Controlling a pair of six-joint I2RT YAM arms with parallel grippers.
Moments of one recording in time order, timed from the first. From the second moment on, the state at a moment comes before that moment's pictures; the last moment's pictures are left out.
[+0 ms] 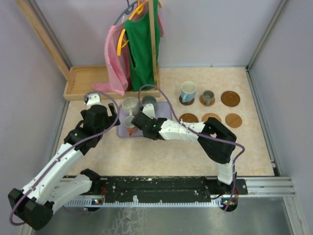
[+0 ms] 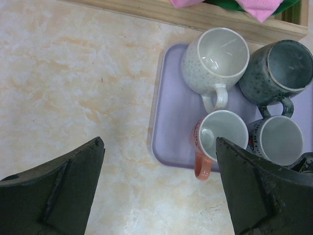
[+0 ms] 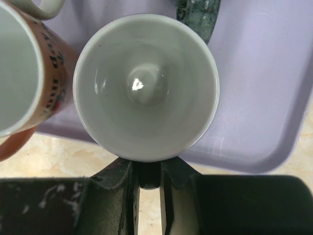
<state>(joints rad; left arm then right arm) -0.51 0.88 0.81 -0.52 -0.54 -0.48 1.06 1.90 1.32 -0.40 0.49 0.66</state>
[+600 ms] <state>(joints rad) -0.50 0.95 0.81 -0.47 -0.51 -0.48 1.06 1.60 1.16 -0.48 0.57 0.68</state>
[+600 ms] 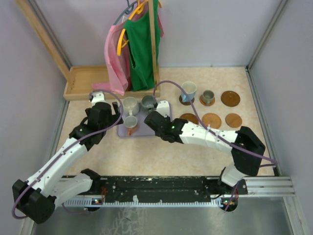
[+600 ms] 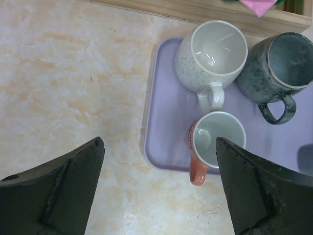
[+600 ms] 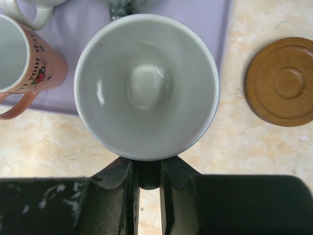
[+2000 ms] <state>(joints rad) -0.50 1.13 0.87 -0.33 -0.42 -0.44 0.47 1.08 0.72 -0.49 0.57 0.52</state>
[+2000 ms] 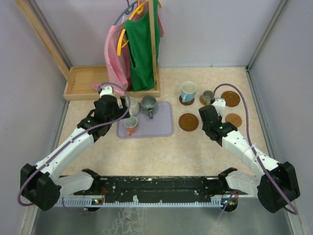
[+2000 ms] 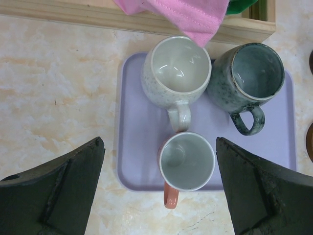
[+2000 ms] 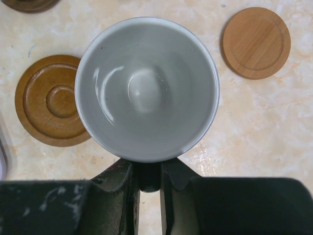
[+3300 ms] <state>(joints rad) -0.50 1.14 0.87 -0.31 -0.40 -0.44 0.31 1.11 0.55 -0.22 0.48 0.41</state>
